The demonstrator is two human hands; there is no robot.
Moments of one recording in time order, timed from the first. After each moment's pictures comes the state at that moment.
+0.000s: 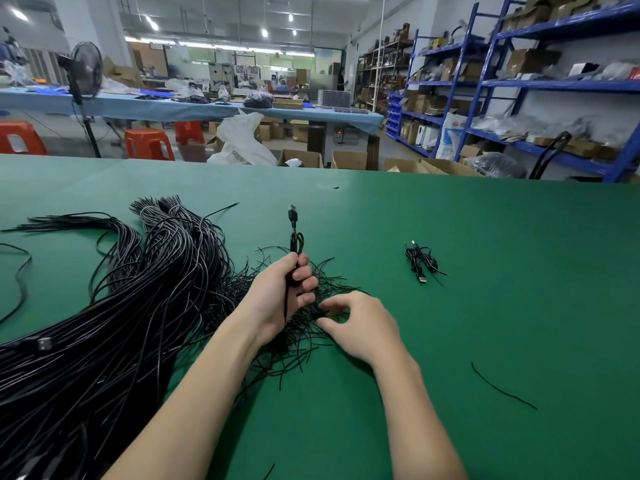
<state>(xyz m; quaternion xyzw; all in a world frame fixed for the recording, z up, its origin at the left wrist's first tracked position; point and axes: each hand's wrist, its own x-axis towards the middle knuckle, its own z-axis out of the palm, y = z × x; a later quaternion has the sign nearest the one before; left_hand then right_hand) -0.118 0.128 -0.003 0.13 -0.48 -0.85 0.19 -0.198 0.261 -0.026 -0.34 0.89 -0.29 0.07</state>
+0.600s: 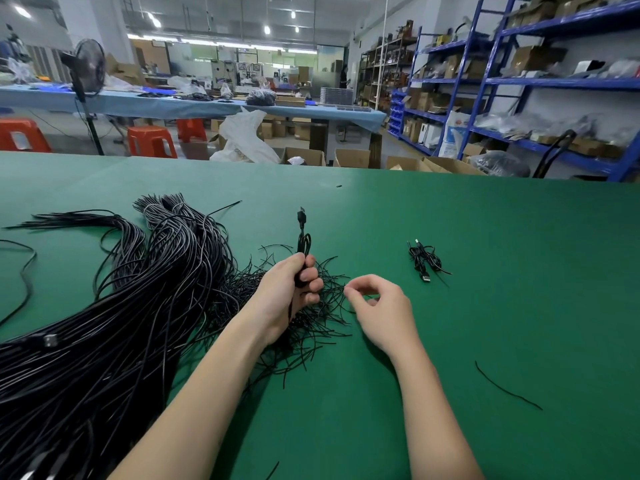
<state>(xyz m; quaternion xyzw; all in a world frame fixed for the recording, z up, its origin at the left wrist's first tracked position) -0.119 0.131 -0.004 0.14 -0.53 -0.81 0.21 -0.213 0.269 -0.029 -0.27 0.81 -0.52 0.05</state>
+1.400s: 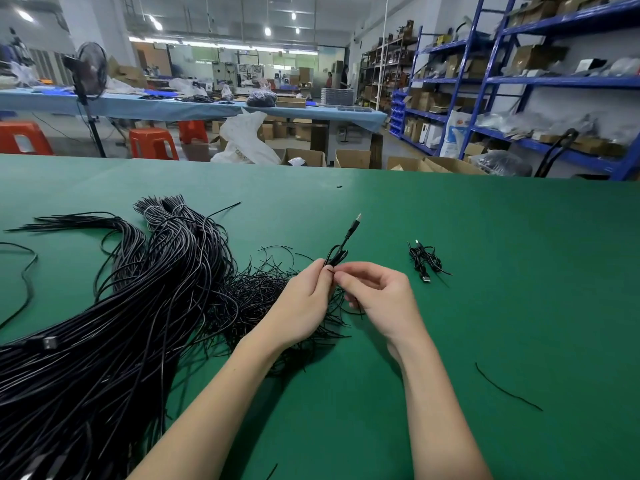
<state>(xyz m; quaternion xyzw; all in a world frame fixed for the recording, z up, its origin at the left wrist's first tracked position) -0.121 0.149 -0.010 0.13 -0.84 -0.45 0.26 -0.200 0.269 0.002 -0.26 0.63 -0.71 0.19</state>
